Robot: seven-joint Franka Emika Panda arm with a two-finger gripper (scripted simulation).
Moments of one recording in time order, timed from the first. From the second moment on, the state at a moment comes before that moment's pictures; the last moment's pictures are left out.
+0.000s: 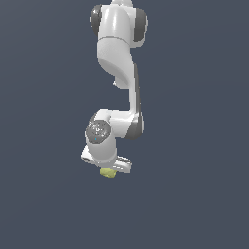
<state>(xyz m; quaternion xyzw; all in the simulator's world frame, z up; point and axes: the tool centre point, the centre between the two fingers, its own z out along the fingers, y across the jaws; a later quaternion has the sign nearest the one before) 0.100 -0.072 0.041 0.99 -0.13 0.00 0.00</state>
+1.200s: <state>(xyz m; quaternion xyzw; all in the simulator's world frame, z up) 0.096 -0.067 0.041 0.99 -0.13 0.00 0.00</state>
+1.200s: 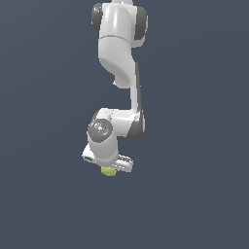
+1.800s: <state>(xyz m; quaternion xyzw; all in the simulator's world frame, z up) 0.060 -0.034 0.055 0.99 -0.13 0.00 0.00</state>
